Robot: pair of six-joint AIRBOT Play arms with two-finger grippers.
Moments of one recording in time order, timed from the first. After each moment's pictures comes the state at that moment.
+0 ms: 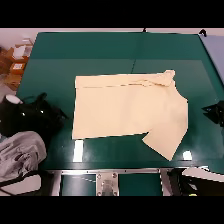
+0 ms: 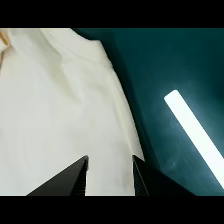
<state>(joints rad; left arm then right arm) 0.26 -1.35 0.71 0.83 -1.20 -1.28 -1.01 -1.35 0.93 -0.81 1.27 1.13</state>
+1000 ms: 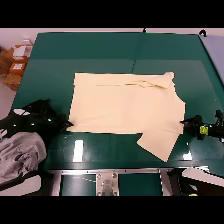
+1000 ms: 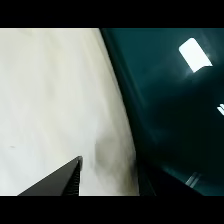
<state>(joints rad) 0.21 -1.30 0.56 0.65 -1.01 -1.07 -0.91 -1.34 0.59 -0.80 1.14 1.08</state>
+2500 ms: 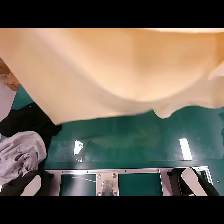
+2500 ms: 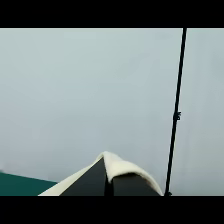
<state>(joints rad) 0.22 -0.92 1.97 0.73 -1.24 -1.27 -0.80 -0.89 1.94 -0.40 1.17 1.15</state>
